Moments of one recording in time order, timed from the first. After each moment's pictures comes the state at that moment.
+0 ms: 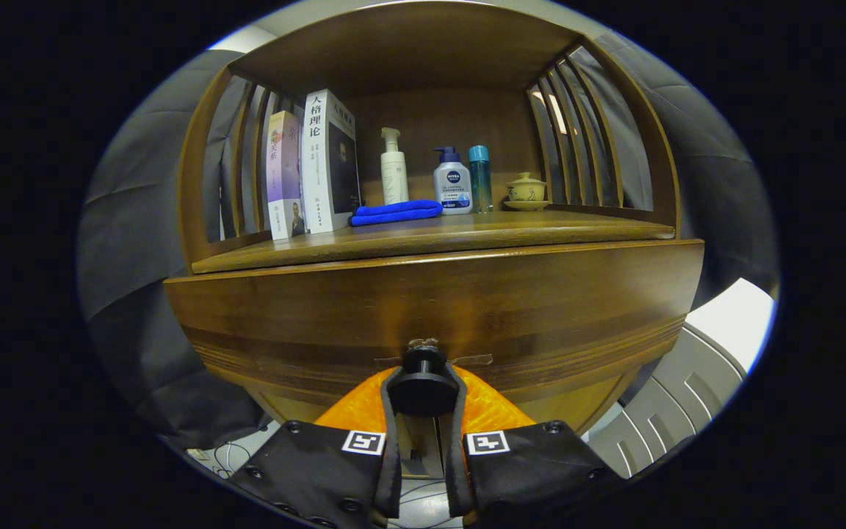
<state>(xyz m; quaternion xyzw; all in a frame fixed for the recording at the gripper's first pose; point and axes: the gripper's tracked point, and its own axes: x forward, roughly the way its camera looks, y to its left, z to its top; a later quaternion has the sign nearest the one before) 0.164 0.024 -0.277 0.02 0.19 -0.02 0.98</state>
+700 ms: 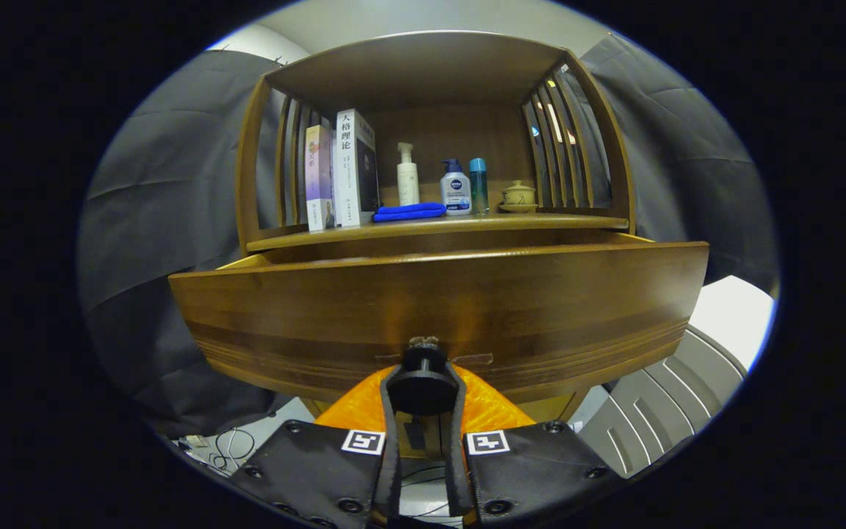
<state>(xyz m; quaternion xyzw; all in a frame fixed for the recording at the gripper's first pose) 0.071 0.027 -0.275 0.01 0.17 0.00 0.99</state>
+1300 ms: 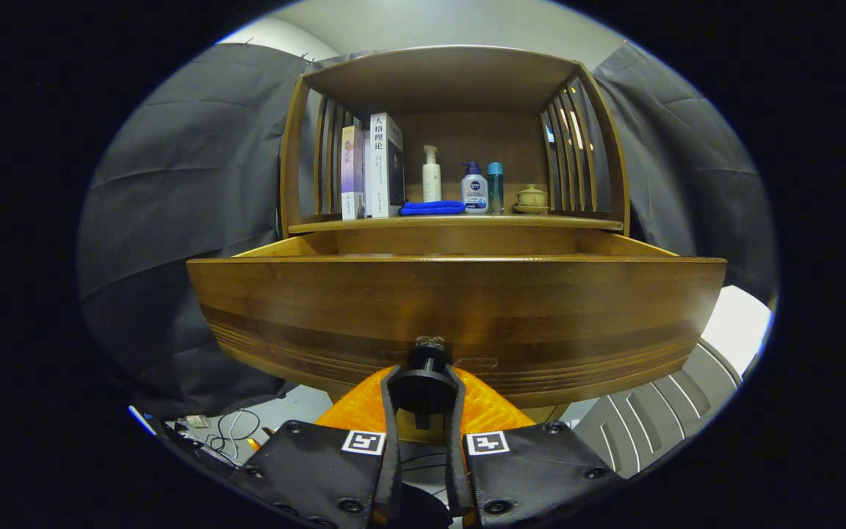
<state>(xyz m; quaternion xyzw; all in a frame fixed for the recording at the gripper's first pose) 0.012 0.034 -0.278 -0.01 0.18 0.04 0.98</state>
